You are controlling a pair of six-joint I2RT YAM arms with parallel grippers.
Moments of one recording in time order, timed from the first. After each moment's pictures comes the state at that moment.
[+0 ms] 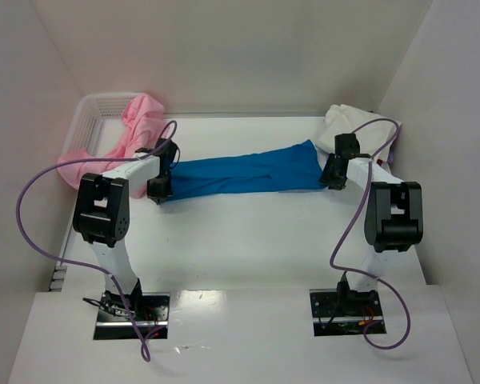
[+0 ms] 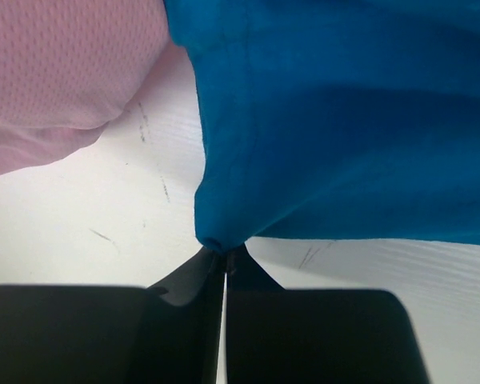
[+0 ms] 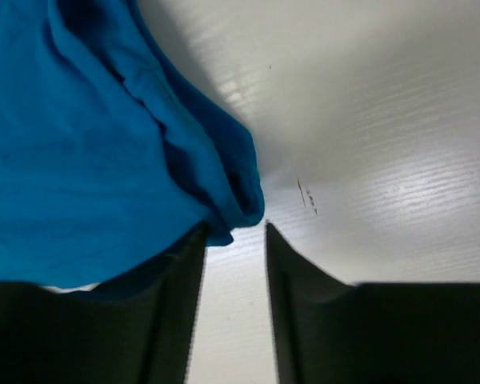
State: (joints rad) left arm -0.17 1.89 1.29 -0.78 -0.30 -0.29; right arm -0.02 1.75 1.13 -0.43 0.05 0.41
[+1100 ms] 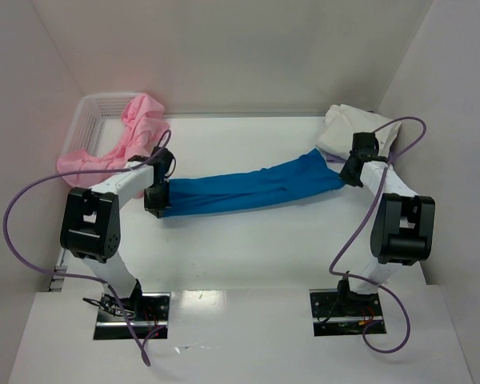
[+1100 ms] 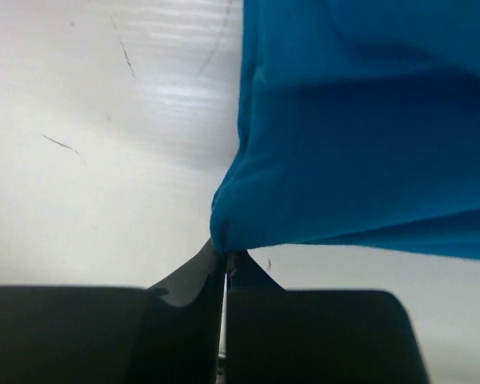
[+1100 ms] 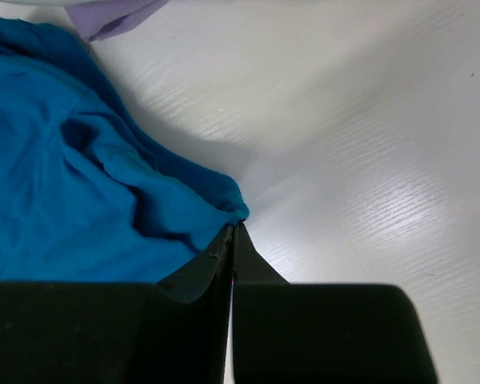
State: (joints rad) left arm -0.17 1.74 1.16 -0.87 -0.19 -0.30; right arm -0.12 1.64 1.10 -0.42 0.18 0.41
